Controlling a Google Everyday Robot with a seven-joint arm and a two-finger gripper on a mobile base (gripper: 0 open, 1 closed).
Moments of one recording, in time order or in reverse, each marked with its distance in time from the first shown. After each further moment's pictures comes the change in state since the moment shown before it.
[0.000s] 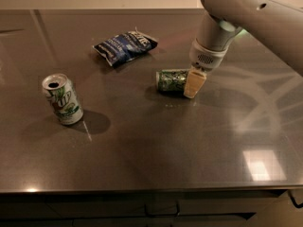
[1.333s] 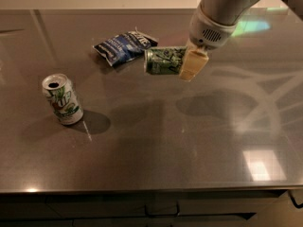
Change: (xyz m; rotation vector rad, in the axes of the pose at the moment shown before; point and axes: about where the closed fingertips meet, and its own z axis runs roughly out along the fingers) arm -0.036 0.034 -0.089 0.072 -0.136 -0.136
